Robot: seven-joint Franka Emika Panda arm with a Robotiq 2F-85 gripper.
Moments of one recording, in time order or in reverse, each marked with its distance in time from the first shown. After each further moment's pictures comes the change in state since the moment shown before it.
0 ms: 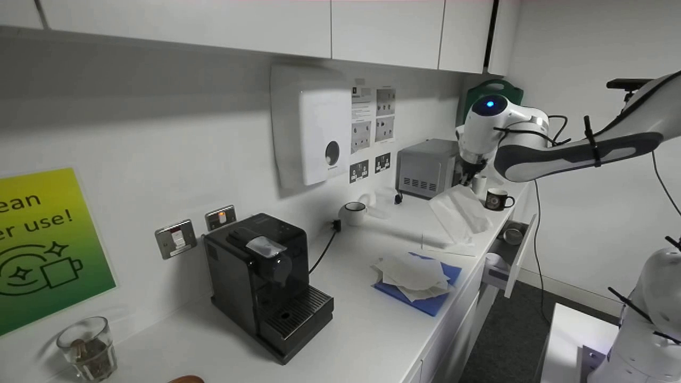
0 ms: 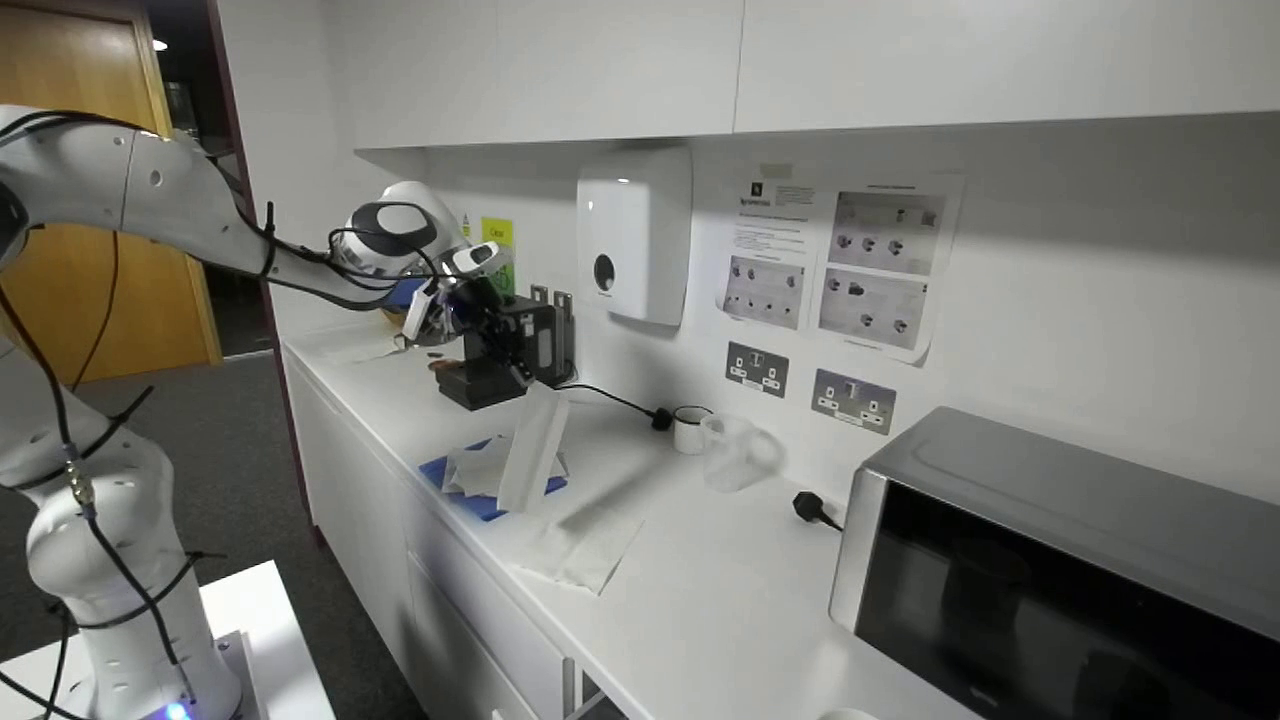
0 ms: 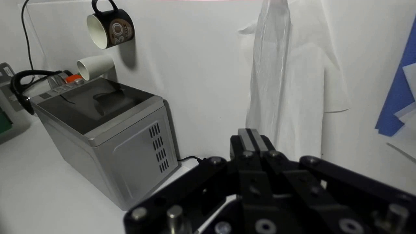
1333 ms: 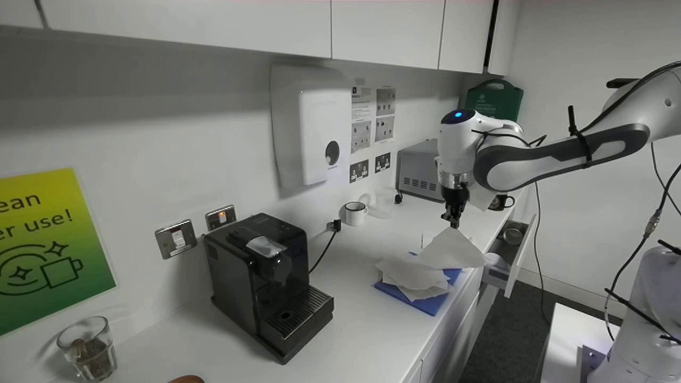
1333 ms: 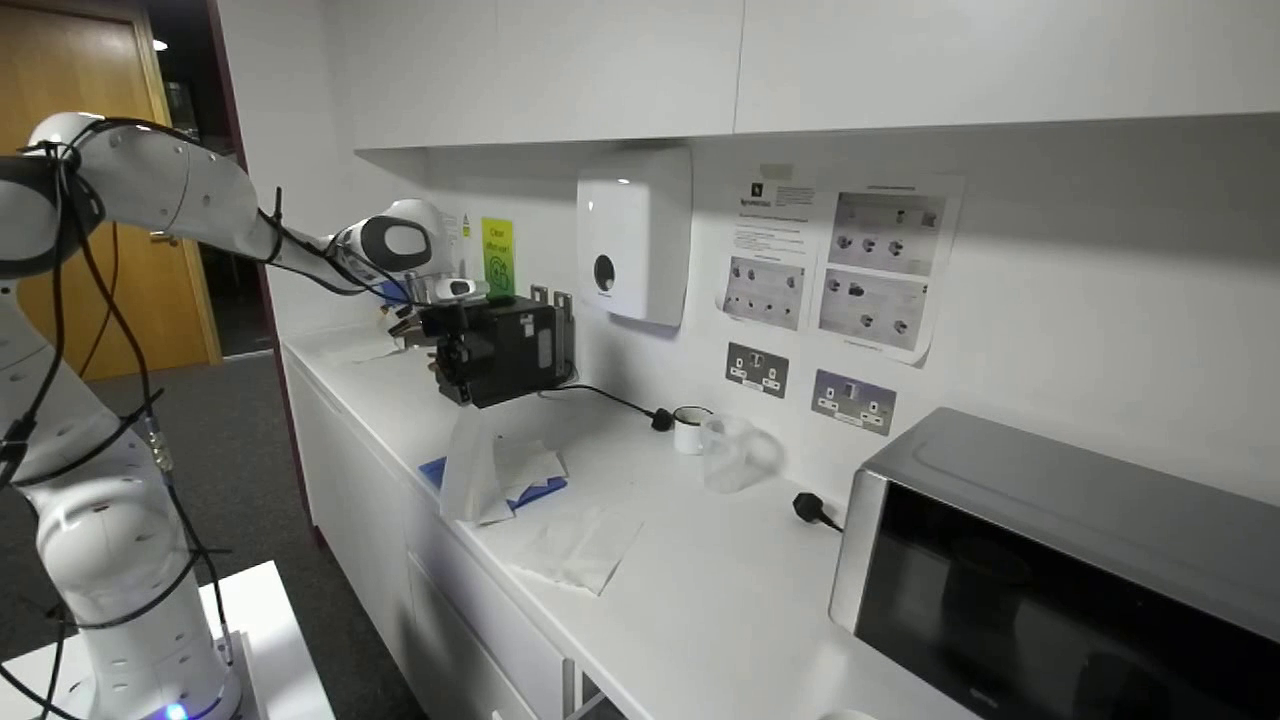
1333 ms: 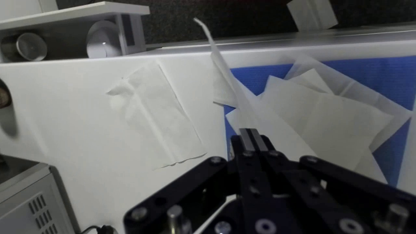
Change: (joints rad) arm 0.119 0.122 0.114 0.065 0.401 -0.188 0.104
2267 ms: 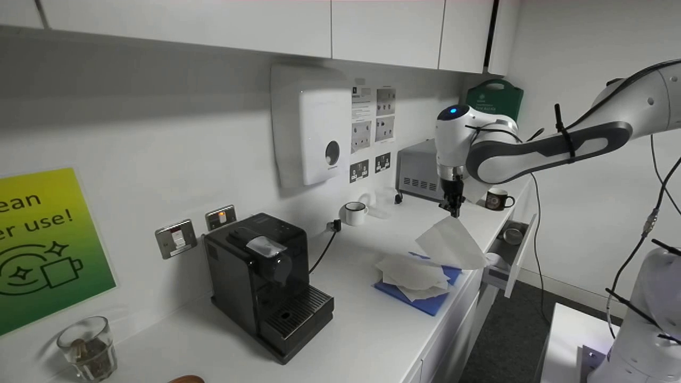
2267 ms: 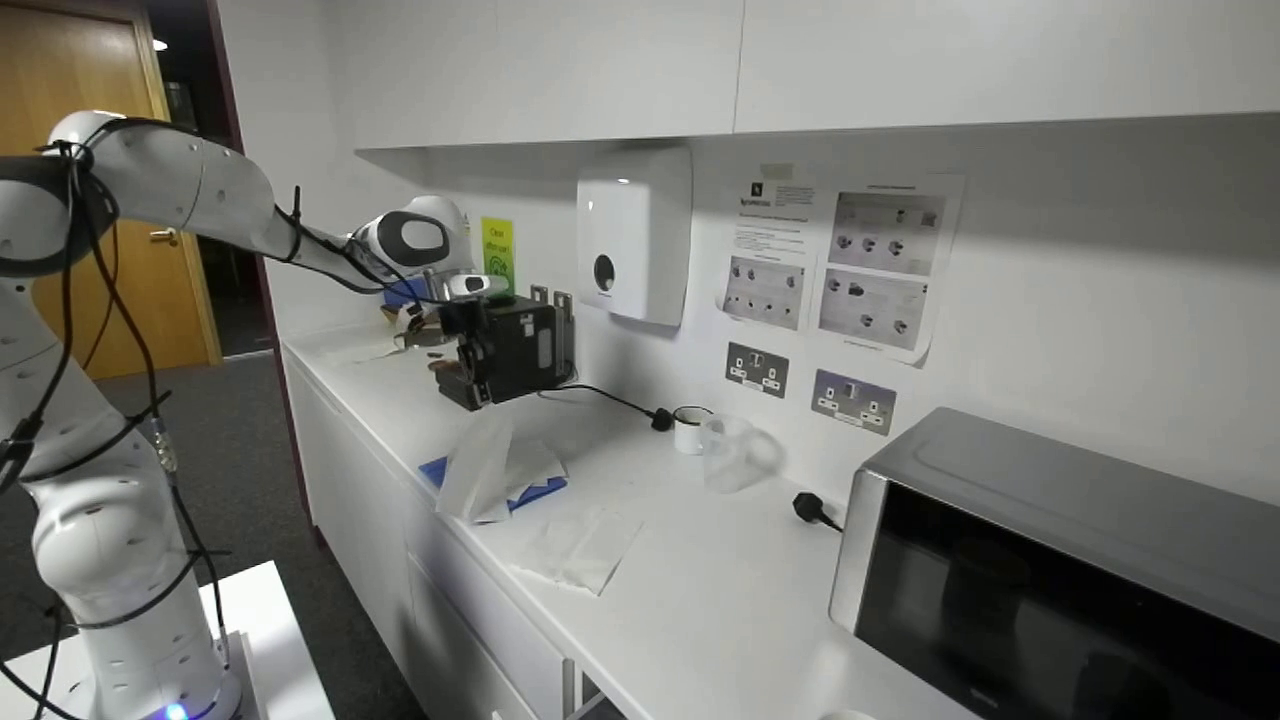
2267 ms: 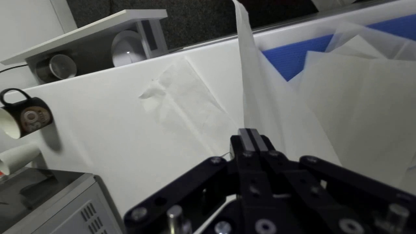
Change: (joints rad) arm -0.056 0.039 -0.020 0.055 -0.074 -0.021 0.102
